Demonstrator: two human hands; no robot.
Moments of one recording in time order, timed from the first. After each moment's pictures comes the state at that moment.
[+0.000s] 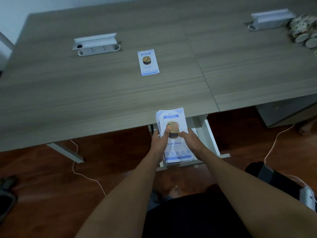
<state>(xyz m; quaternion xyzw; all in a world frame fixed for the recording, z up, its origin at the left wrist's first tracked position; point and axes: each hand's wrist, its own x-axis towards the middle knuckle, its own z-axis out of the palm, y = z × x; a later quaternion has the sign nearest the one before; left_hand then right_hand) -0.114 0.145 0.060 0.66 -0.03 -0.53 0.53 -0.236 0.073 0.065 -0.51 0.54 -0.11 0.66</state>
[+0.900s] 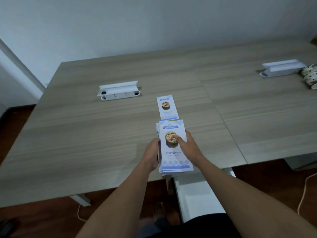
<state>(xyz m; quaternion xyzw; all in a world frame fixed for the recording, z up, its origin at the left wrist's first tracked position) 0.075 0.051 0.125 0.61 -0.03 -0.57 0.55 -0.055 -0.034 0.119 -0.61 0.48 -0.23 0.59</state>
